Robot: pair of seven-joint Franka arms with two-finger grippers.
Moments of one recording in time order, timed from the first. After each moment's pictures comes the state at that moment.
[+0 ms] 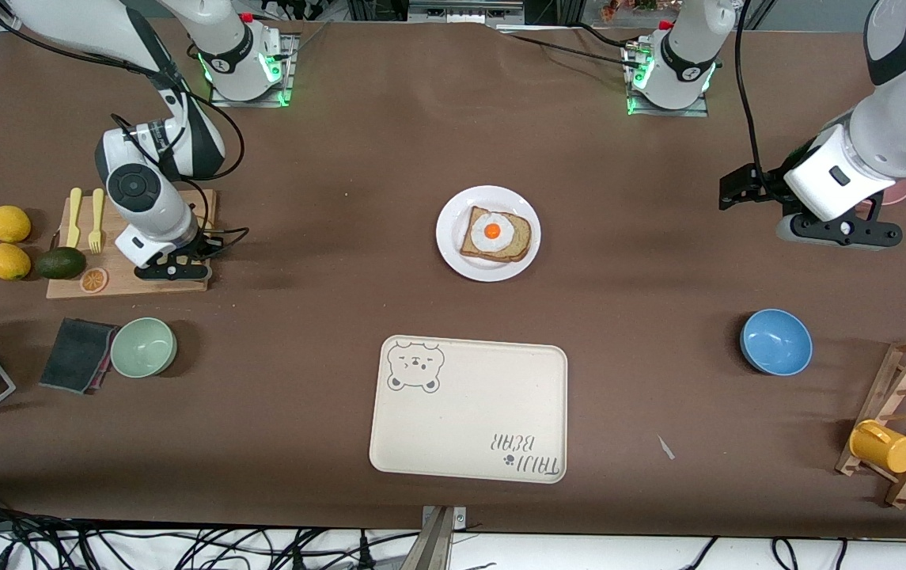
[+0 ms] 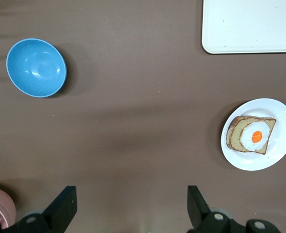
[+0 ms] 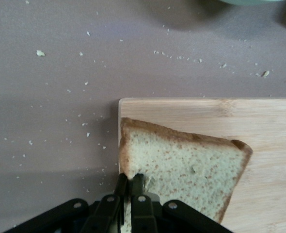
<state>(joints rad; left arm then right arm) -0.09 0.08 -0.04 -1.61 -0.07 1.53 -0.06 0.08 0.28 -0.04 -2.36 -0.39 2.54 0.29</state>
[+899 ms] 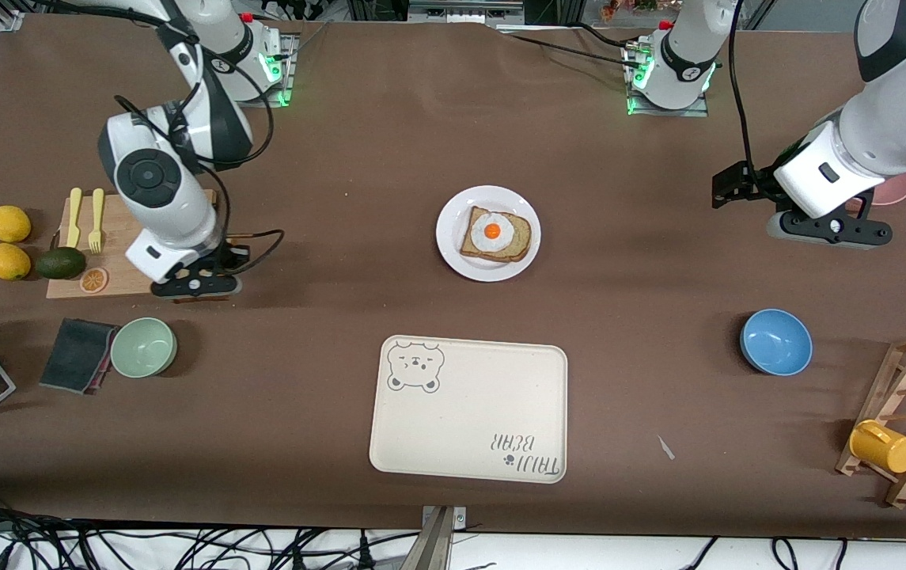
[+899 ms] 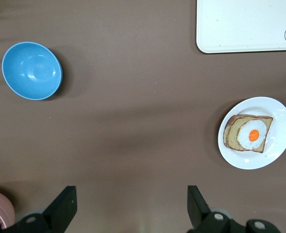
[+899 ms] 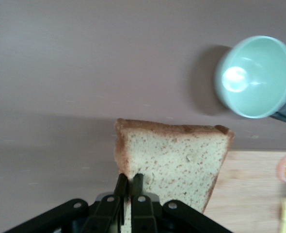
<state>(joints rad) -0.11 0.08 -0.05 -1.60 -0.07 1.53 -0.06 0.14 0.24 0.16 -2.01 -0.25 2.17 0.29</state>
